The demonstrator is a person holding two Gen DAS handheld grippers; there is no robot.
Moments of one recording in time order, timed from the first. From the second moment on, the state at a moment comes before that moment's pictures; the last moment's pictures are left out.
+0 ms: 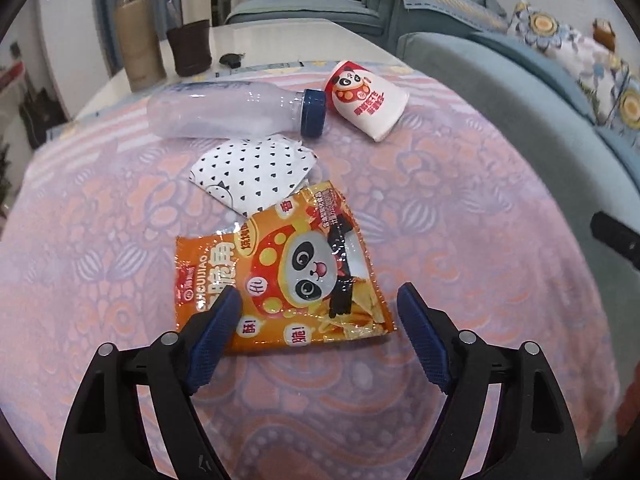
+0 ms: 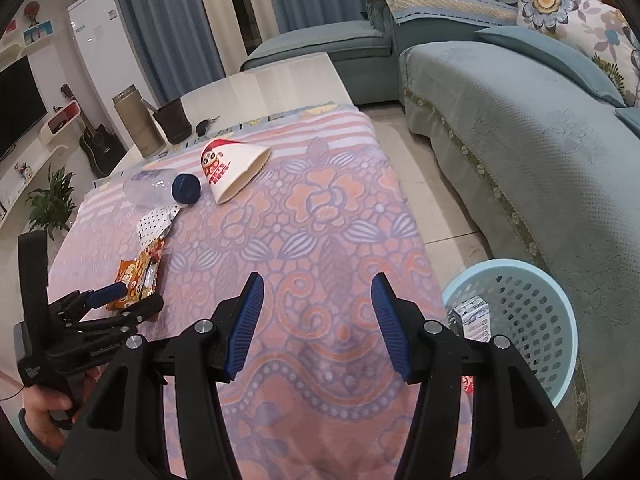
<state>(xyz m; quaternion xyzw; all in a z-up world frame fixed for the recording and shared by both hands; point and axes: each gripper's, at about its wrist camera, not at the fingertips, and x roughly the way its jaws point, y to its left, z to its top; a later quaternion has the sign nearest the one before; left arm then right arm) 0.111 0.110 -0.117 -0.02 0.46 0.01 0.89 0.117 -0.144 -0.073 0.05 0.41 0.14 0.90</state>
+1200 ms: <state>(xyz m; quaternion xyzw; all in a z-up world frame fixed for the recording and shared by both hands) 0.078 0.150 -0.100 -0.14 0.35 -0.06 0.92 0.306 0.015 -0.112 0.05 0.46 0.22 0.86</state>
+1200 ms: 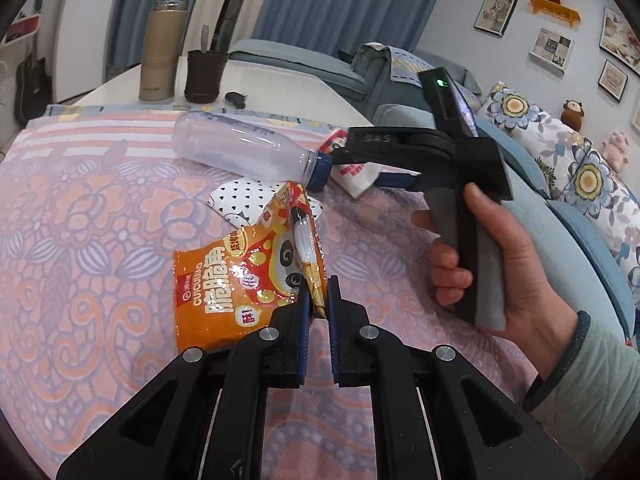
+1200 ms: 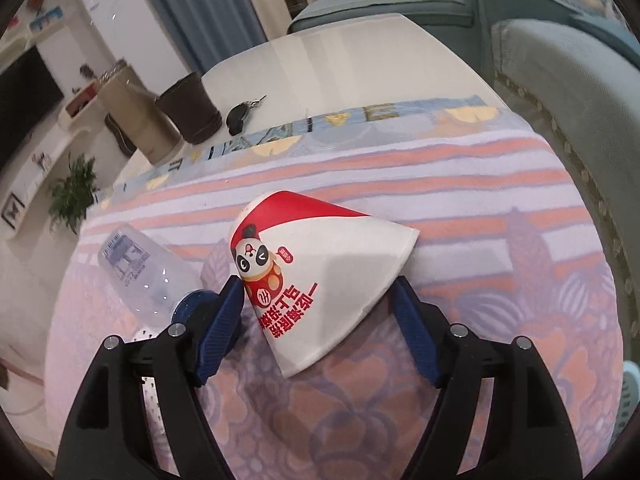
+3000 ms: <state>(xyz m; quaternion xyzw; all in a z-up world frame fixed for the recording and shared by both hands) 0.089 -0.097 0.030 -0.02 0.25 -0.30 0.92 0.091 -0.296 -0.006 0.12 0.31 0.06 0.94</state>
